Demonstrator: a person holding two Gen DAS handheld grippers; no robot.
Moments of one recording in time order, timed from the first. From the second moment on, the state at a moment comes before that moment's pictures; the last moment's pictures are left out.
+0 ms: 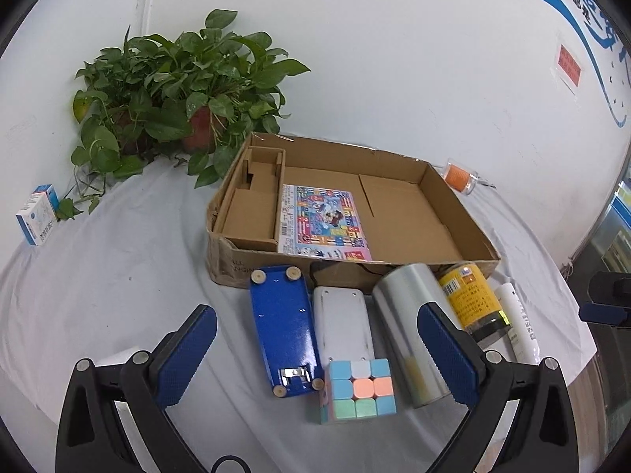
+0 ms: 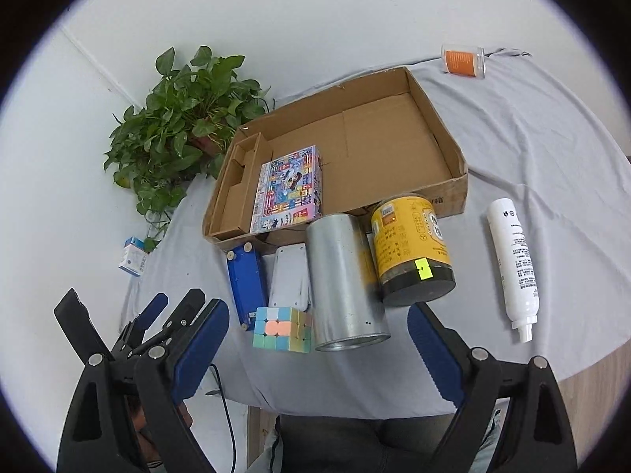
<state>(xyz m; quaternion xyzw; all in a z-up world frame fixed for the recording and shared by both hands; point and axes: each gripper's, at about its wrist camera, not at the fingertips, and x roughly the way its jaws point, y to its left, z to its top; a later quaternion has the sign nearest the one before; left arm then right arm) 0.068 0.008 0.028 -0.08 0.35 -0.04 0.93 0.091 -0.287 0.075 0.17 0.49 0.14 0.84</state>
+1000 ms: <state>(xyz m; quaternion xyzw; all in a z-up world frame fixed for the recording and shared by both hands) 0.017 -0.005 -0.059 -0.24 0.45 -0.24 0.83 0.076 -0.257 -0.074 0.09 0.57 0.25 0.77</state>
